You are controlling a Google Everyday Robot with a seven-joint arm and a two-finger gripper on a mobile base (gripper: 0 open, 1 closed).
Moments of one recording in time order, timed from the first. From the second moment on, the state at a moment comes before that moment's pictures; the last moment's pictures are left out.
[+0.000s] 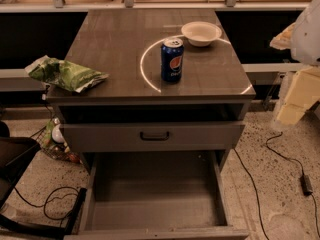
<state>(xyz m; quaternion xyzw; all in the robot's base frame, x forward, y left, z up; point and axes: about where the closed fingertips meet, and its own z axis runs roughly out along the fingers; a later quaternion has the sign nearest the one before) 0.438 -0.216 0.977 -0.60 0.78 -0.04 0.16</state>
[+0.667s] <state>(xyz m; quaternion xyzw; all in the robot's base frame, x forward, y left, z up) 0.433 -0.226 0.960 -0.60 0.78 -0.04 0.16</state>
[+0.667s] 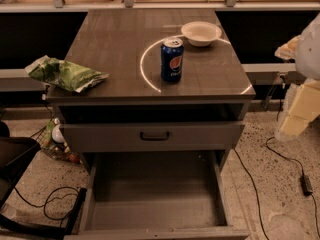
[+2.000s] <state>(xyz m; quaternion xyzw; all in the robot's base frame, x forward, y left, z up) 0.338 -0.263 0.769 -0.63 0.77 -0.01 0.11</state>
